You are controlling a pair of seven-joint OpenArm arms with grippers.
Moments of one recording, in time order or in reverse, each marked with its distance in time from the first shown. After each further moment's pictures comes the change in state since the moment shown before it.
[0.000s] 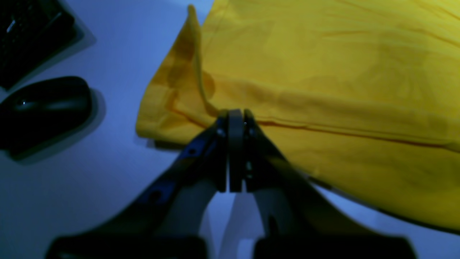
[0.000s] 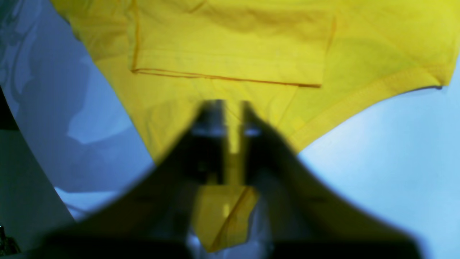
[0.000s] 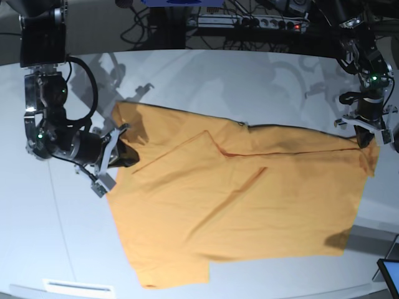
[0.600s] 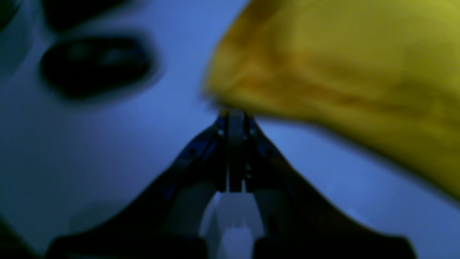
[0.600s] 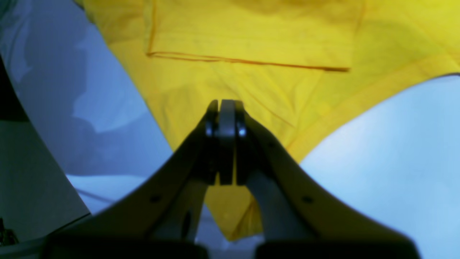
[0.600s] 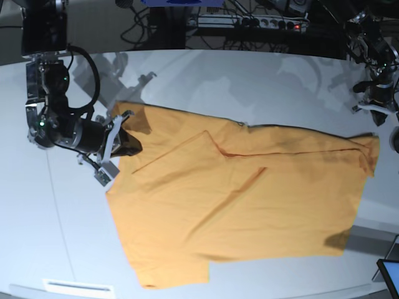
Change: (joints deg) left arm 0.8 -0.5 -8.6 -7.0 0.9 0.9 0.0; right arm -4.1 -0.2 0.0 4.6 0.0 0.0 -0.2
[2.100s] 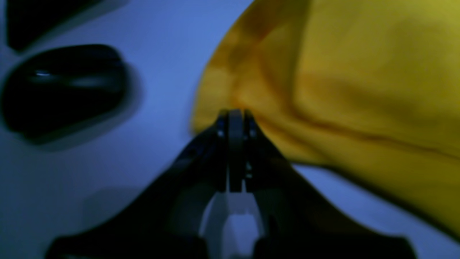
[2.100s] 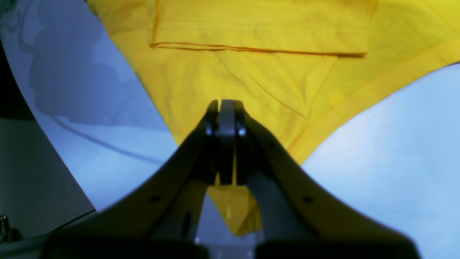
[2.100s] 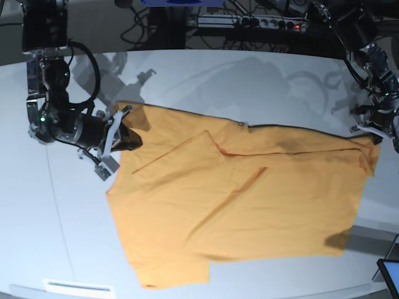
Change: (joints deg) left arm -11.7 -5.2 6.1 -13.2 8.2 -0.9 -0.9; right arm -1.7 0.0 0.0 0.0 0.1 0.0 0.2
